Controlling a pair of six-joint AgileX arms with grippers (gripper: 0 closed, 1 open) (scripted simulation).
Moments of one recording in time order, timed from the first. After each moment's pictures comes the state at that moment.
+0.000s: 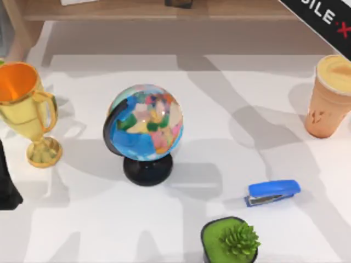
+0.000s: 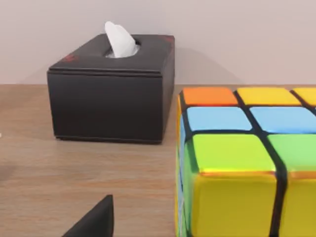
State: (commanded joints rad) left arm 0.00 0.00 0.00 0.00 0.00 0.00; right arm 0.60 2.36 2.49 -0.14 0.64 0.01
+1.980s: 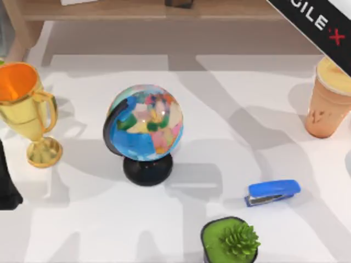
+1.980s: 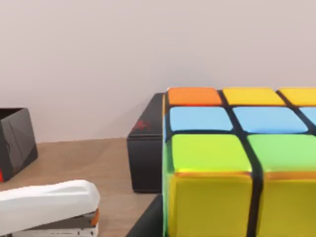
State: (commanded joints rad) left arm 0.00 0.00 0.00 0.00 0.00 0.00; right arm 0.67 2.38 2.59 -0.13 0.65 0.05
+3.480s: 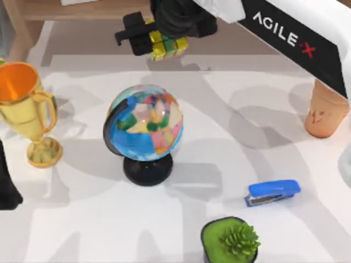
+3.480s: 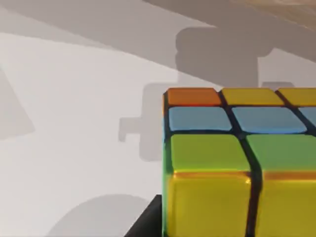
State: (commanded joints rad) left arm 0.00 0.00 0.00 0.00 0.00 0.00; right arm 0.68 2.40 2.41 -1.02 0.28 0.27
